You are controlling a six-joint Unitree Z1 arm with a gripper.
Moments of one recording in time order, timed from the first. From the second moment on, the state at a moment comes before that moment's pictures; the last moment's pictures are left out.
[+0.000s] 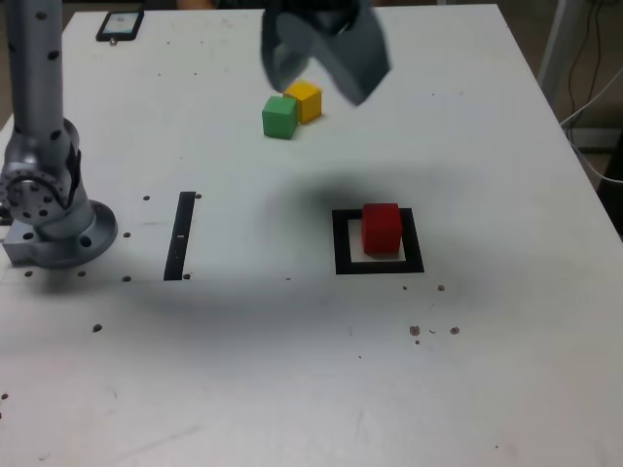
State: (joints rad) arm 0.17 1.85 -1.57 1.42 0.32 0.68
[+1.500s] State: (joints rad) arm 0.53 2.08 -1.46 1.04 0.39 0.94
